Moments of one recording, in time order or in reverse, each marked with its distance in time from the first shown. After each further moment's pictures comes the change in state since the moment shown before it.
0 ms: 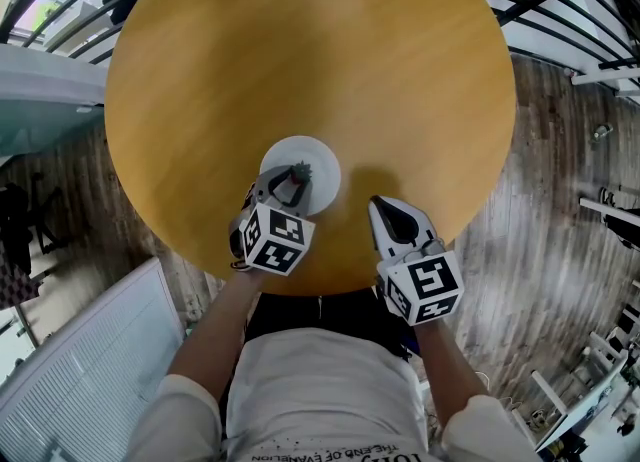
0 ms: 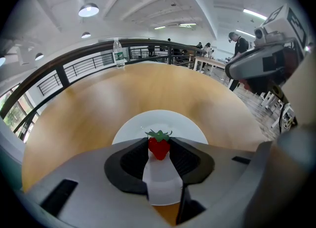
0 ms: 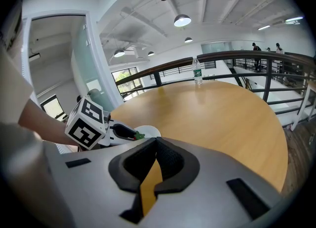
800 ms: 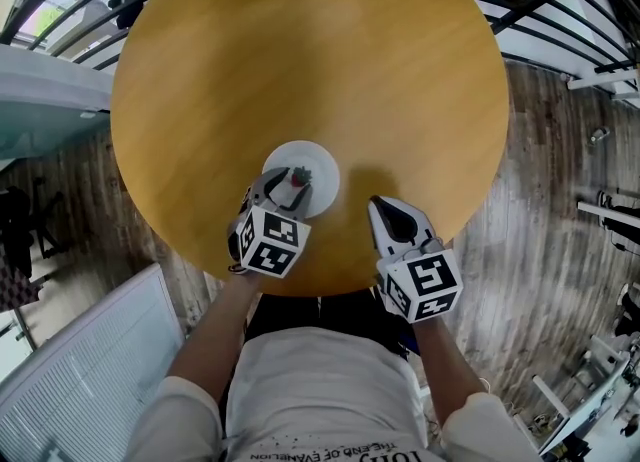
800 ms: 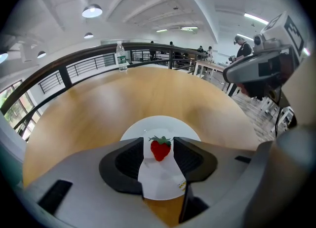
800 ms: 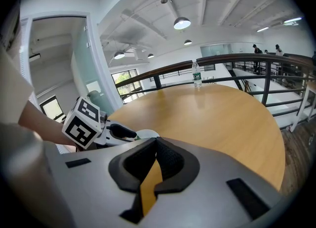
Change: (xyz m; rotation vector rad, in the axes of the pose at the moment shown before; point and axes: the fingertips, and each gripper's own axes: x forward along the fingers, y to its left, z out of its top) left arm -0.018 0.002 0.006 -0.027 -0.031 -0.007; right arm -0.007 0.004 0.010 -0.002 -0.026 -0.009
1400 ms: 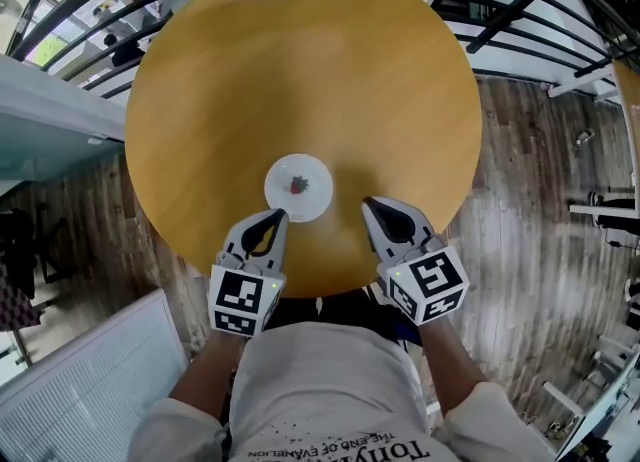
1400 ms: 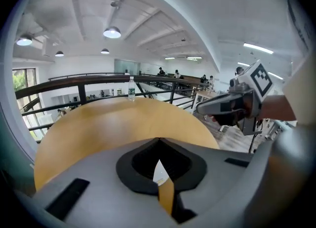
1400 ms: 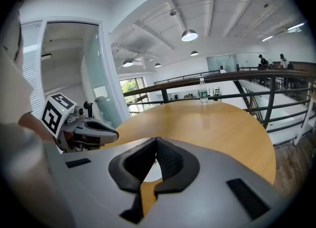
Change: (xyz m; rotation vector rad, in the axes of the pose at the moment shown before) left arm -0.157 -0.025 0.049 -0.113 -0.322 0.004; right arm -0.055 0.042 0.055 -0.074 -0.116 0.046
